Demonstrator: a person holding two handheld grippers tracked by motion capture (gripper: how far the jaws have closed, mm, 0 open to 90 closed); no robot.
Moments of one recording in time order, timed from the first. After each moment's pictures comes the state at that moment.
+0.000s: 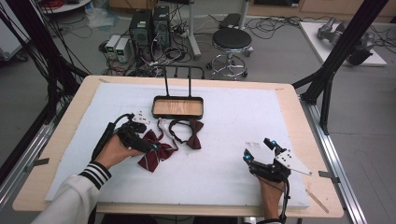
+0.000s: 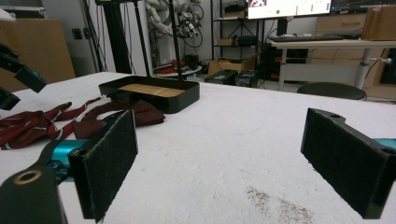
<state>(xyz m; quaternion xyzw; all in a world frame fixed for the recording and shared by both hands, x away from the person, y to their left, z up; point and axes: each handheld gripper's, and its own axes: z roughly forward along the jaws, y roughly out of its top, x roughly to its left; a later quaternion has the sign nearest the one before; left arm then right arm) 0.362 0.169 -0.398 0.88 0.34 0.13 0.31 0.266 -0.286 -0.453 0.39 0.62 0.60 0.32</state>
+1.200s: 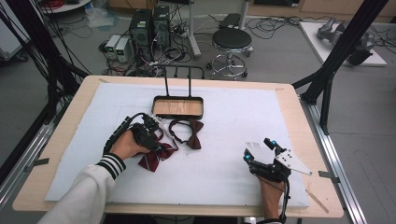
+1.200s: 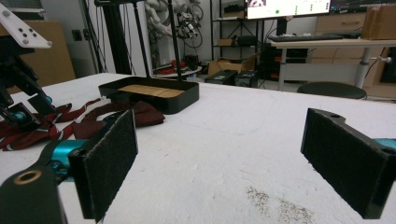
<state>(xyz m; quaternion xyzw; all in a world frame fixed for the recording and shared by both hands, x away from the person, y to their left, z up) 0.385 0.140 -0.411 0.92 0.34 0.06 0.20 0.266 -0.287 -0.454 0.39 0.62 0.60 0.32</state>
